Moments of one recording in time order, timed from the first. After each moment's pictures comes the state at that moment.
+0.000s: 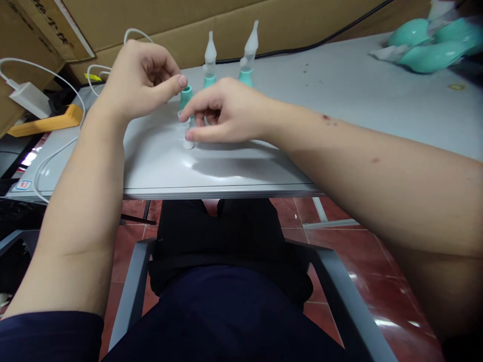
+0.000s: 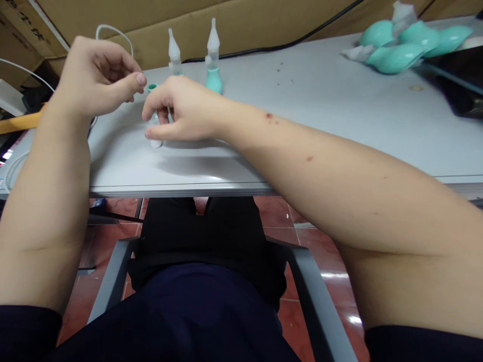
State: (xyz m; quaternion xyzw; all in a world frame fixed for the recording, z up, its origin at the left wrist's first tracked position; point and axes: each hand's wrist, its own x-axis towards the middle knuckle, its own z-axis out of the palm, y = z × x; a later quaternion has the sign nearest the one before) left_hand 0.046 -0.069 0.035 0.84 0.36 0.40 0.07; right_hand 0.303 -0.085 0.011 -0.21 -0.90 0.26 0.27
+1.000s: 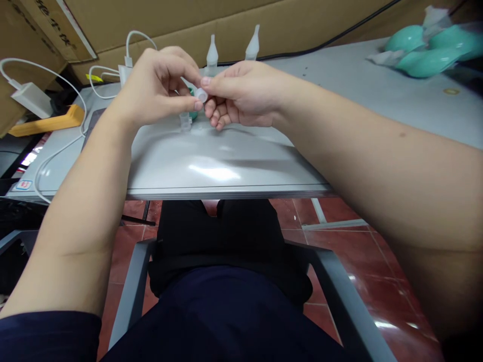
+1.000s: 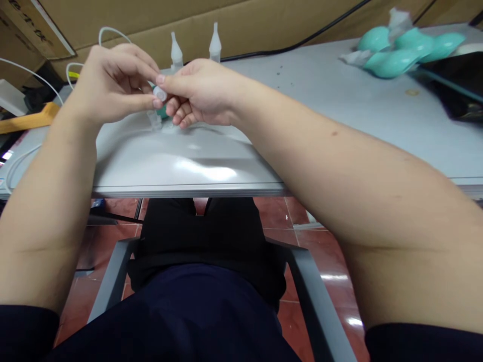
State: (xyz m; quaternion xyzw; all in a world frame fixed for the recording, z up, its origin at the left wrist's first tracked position) left_hand 0.067 -0.082 0.033 0.85 0.27 0.40 0.18; right_hand 0.304 -0.074 0.015 -0.29 -0.65 0.64 0.29
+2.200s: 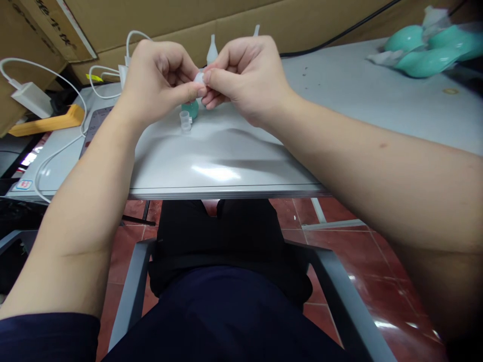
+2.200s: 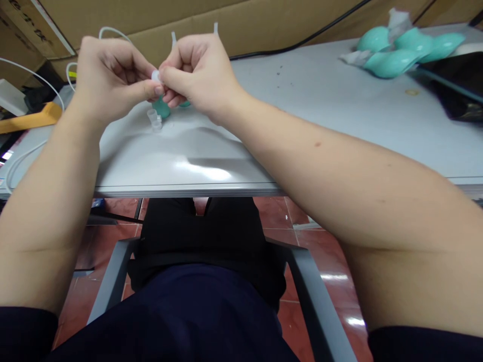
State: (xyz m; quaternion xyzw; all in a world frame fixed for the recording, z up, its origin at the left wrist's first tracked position) left_hand 0.074 -0.090 0.036 0.82 0.36 0.43 0.13; right_hand 0.287 -0.082 0.010 -0.26 -0.67 0.45 0.53
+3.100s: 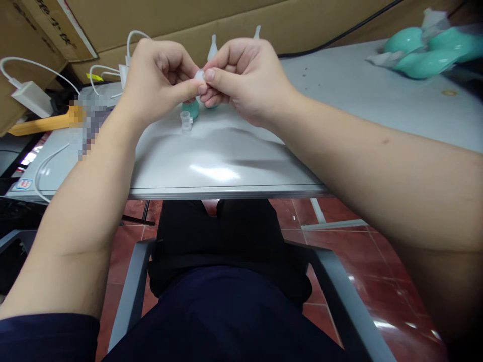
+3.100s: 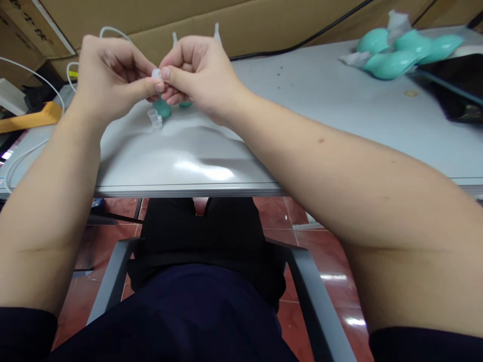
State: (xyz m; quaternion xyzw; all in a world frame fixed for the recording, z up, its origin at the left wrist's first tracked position) left_hand 0.072 -0.061 0.020 0.82 0.28 0.49 0.13; right_hand 0.286 -0.073 0.010 -0.21 -0.62 0.55 0.51
